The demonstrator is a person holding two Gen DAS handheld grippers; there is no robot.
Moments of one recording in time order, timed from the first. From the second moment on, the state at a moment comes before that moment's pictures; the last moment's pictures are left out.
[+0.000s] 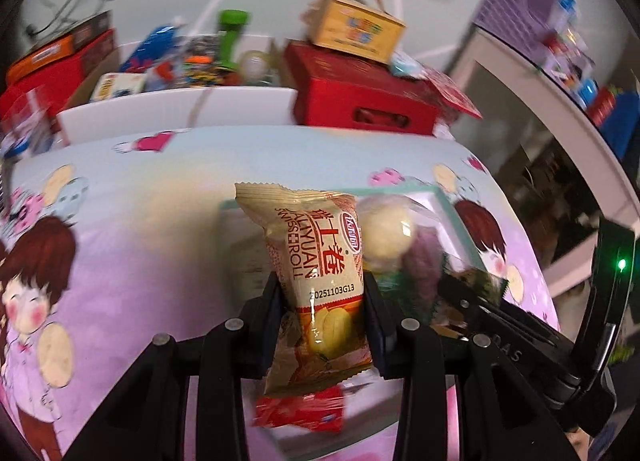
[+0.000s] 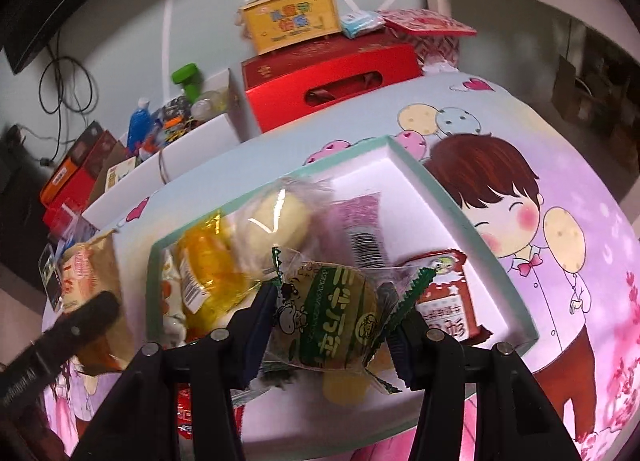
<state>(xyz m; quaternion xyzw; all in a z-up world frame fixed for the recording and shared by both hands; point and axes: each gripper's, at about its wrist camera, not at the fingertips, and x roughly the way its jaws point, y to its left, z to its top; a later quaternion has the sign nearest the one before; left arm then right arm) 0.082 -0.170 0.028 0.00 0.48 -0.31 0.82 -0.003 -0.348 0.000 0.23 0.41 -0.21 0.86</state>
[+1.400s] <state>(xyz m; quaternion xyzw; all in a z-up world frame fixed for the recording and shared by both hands) 0.076 -0.110 0.027 0.03 0.46 -0.19 0.86 -0.008 -0.322 0.013 0.18 0.40 -0.19 0.88</state>
